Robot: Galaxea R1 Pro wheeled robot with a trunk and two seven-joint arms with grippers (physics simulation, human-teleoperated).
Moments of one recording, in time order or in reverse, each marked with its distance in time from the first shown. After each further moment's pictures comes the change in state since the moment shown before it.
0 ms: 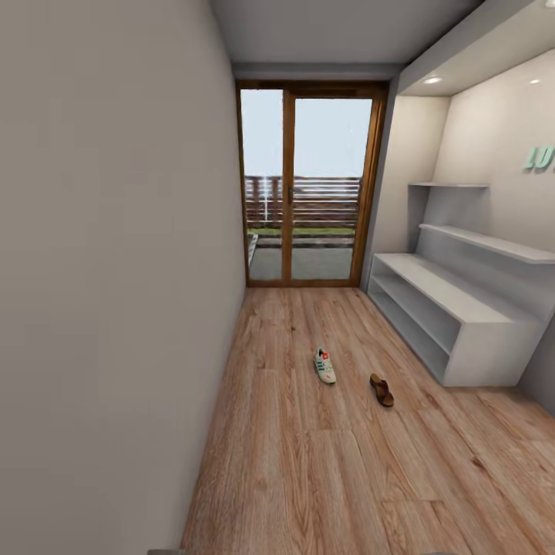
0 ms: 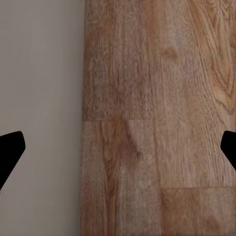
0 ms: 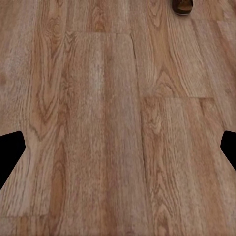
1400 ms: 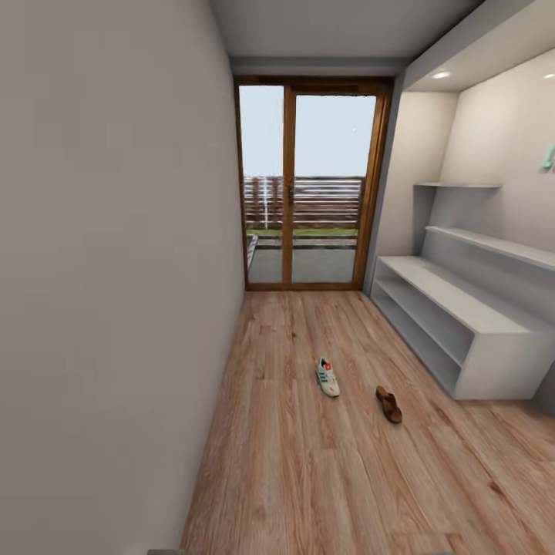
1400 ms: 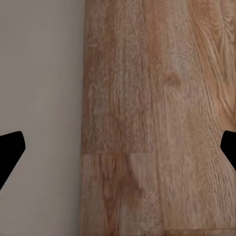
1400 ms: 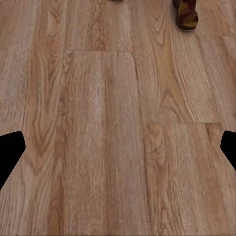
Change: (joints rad) left arm 0.000 0.000 0.000 0.000 0.000 0.000 0.000; right arm 0.000 0.000 0.001 0.000 0.000 0.000 0.000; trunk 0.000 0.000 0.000
